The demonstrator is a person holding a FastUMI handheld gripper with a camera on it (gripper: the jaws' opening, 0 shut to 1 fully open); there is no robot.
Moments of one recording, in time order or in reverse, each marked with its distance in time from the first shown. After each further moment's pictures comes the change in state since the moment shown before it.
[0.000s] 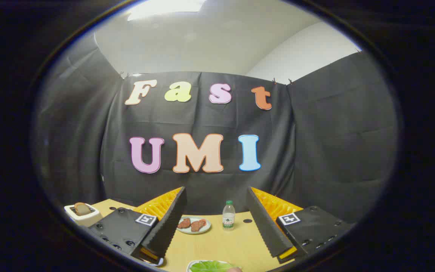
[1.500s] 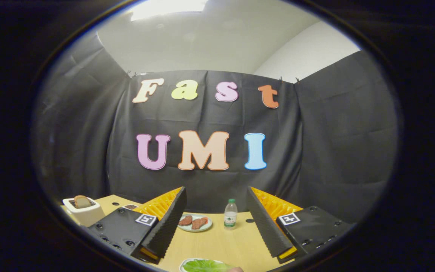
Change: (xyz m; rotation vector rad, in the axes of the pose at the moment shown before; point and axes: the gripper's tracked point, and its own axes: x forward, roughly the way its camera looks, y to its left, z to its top) arm 0.002 -0.009 -0.019 -0.010 0.014 0.082
